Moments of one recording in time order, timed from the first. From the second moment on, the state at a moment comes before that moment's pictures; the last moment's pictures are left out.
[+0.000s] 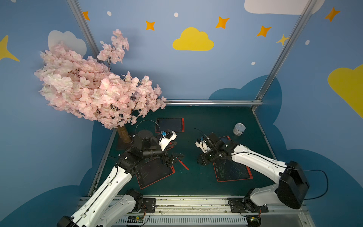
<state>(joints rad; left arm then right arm) -0.46 0.88 0.86 -0.45 0.73 0.07 0.84 1.47 1.03 -0.71 -0.29 0.32</state>
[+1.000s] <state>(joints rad) -0.46 0.85 0.85 -0.44 0.67 0.07 0.97 1.87 1.26 -0.70 -0.22 0.33</state>
